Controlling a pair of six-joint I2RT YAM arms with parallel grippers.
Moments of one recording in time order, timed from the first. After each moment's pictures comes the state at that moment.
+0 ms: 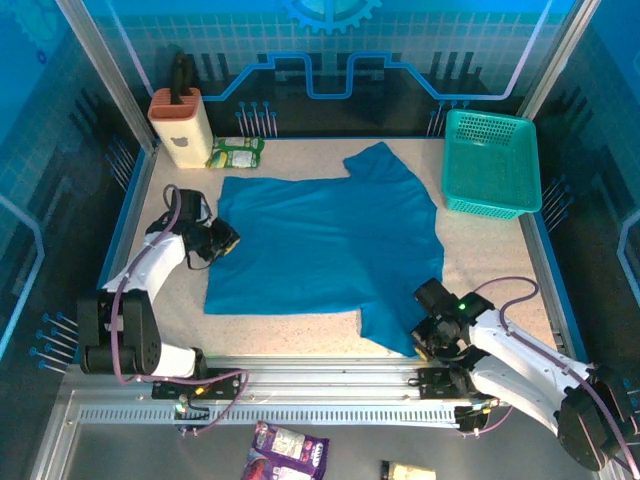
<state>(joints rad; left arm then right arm) 0.06 1.38 0.88 -0.57 0.36 -0.77 0.56 0.86 0.40 -1.03 -0.17 1.48</state>
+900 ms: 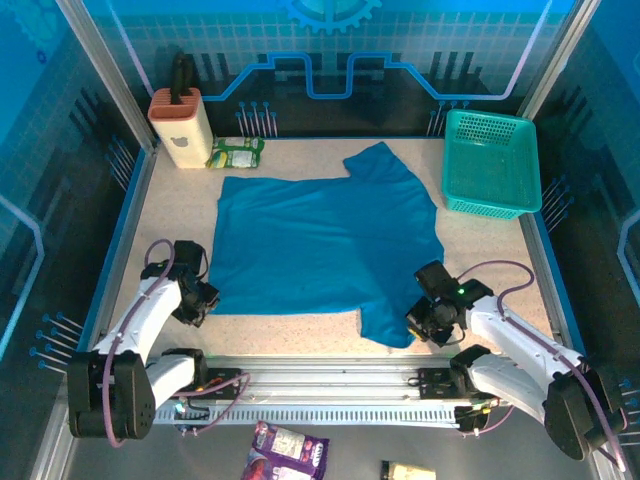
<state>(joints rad) 0.05 1.08 0.58 -0.97 0.01 -1.01 0.46 0.96 0.48 -0.92 -0.19 1.28</state>
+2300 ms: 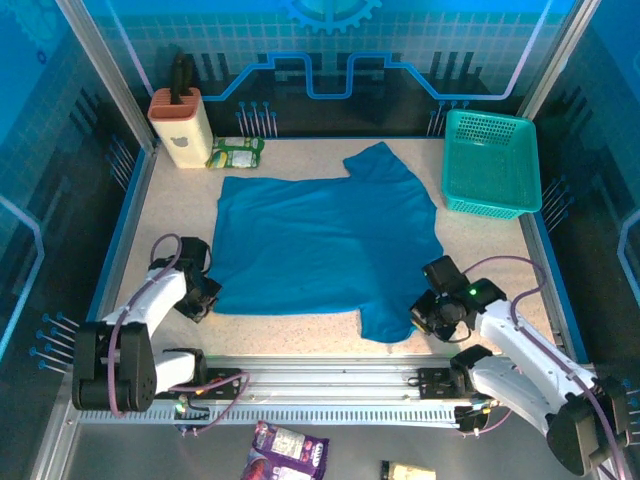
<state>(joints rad) 0.05 1.19 0.57 -0.83 -0.02 -1.01 0.43 0.86 0.55 -1.00 -0.16 1.25</state>
